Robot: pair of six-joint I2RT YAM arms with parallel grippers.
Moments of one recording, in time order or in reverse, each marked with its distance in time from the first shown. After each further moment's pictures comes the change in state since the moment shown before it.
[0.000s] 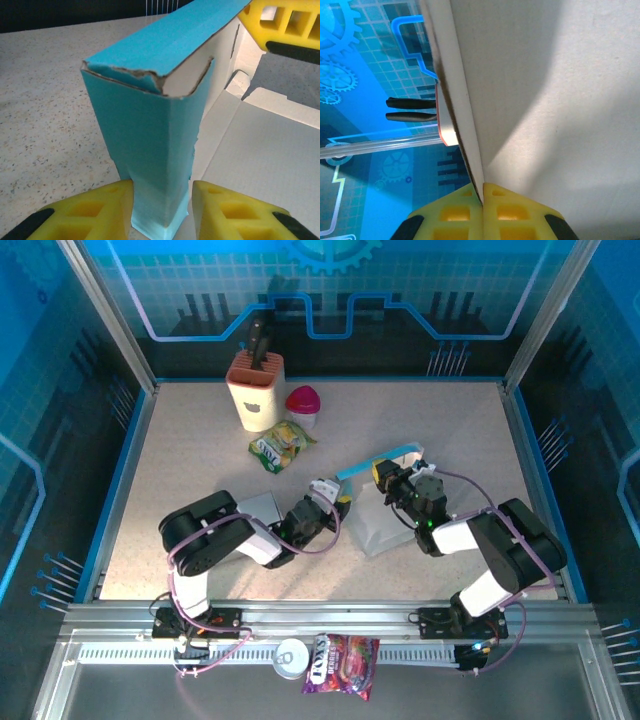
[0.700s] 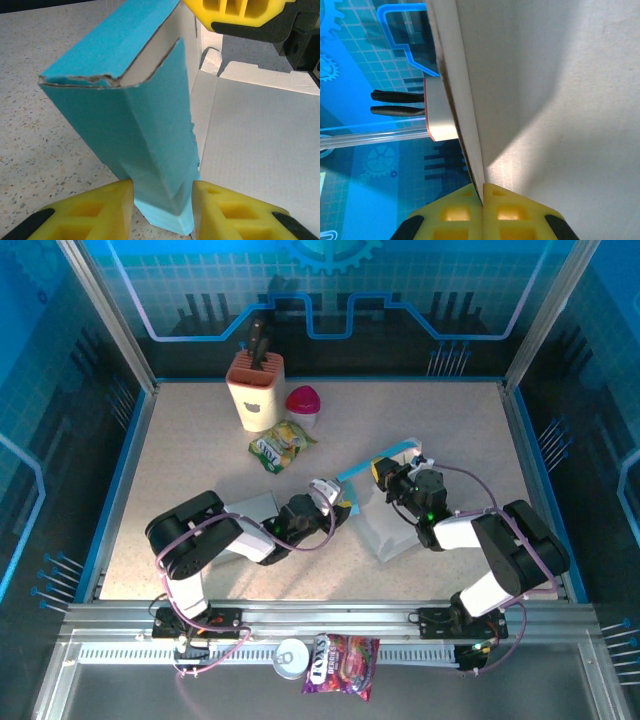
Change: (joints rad) left arm 0.041 -0.078 -0.020 -0.106 0.201 0.034; right arm -0.027 -0.021 0.045 -0.113 -0.062 -0.062
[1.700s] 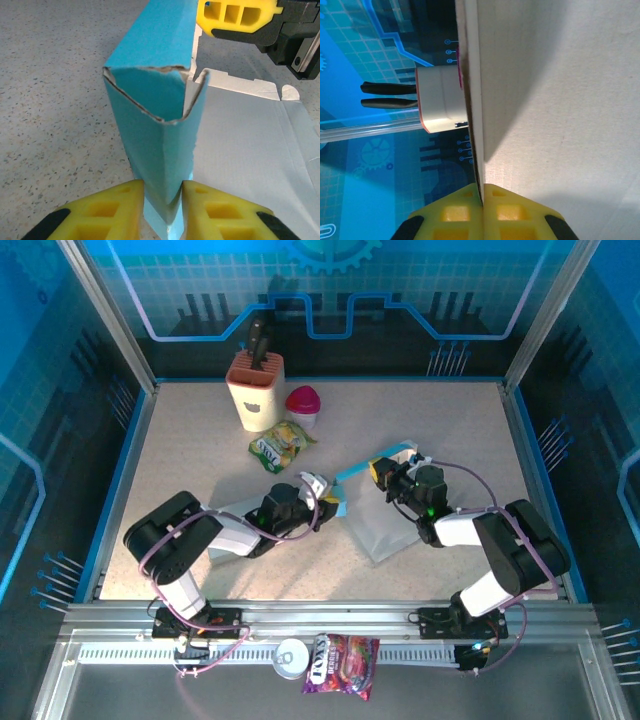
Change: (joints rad) left arm 0.142 -0.096 -0.039 -0.081 0.270 0.031; right arm -0.022 0.000 0.029 -0.063 -0.075 -0.001
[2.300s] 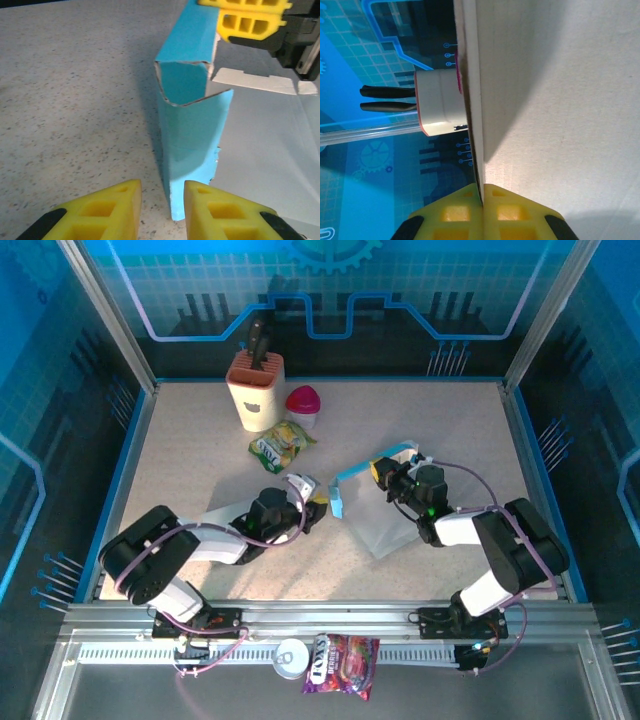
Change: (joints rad) left arm 0.009 -0.148 -0.093 -0.055 -0.064 -0.014; right arm -0.010 0.010 0.000 0.006 -0.005 0.000
